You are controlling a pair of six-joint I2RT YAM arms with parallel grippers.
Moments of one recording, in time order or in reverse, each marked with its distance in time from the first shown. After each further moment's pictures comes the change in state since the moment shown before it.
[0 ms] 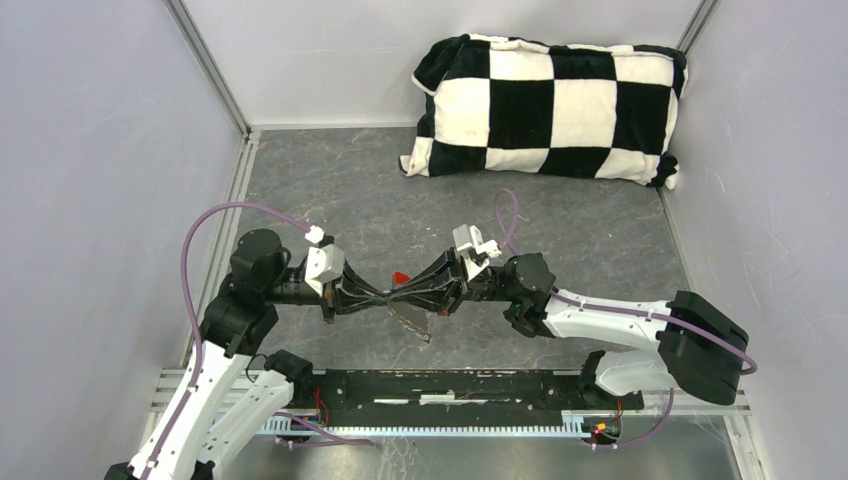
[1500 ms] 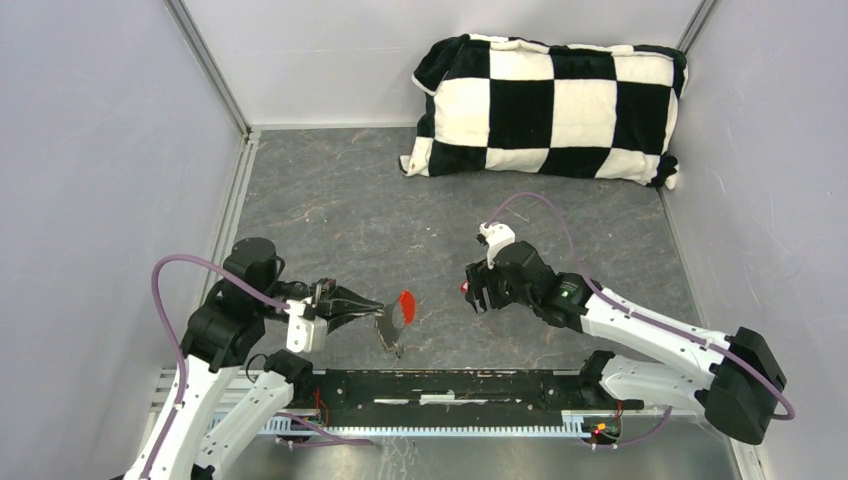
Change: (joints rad) left arm 0.000 -0.048 0.084 -0.305 0.101 0.857; right arm -0.148 -0.244 0.050 -1.460 0.728 -0.013
